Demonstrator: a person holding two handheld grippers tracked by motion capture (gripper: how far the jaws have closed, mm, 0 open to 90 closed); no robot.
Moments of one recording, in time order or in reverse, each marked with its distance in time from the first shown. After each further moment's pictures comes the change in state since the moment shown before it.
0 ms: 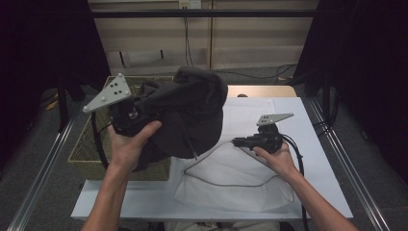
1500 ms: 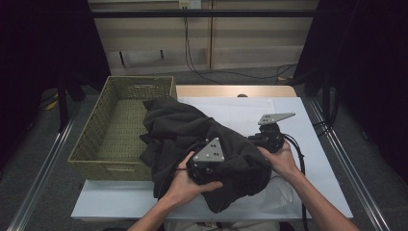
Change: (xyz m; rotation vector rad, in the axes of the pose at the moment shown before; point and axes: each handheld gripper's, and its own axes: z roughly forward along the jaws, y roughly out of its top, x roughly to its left) left arm -0.087 -0.127 0.112 0.452 -0.305 0.072; right arm -0.001 0.000 -0.002 0.001 -0.008 0.023
